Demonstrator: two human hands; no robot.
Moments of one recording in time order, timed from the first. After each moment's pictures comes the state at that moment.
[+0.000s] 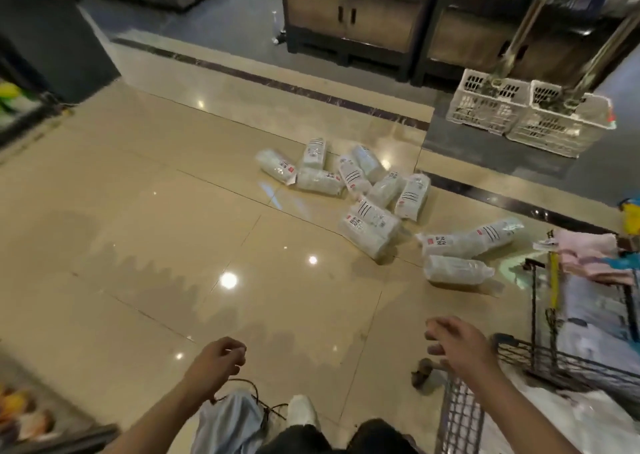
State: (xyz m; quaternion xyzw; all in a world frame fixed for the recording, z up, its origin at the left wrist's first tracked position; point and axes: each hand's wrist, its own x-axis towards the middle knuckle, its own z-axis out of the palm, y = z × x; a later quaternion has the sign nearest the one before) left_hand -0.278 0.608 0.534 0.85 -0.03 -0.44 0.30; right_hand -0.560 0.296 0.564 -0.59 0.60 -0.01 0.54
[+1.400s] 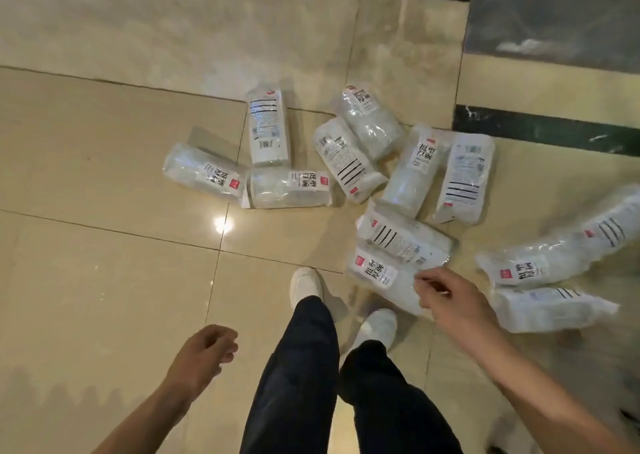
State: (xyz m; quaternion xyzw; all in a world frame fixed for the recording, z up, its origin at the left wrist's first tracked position) left_hand 0.208 0.059 0.263 0.83 0.03 -0.54 0.13; right_hand -0.070 -0.197 0.266 -0.55 0.65 0.12 0.51
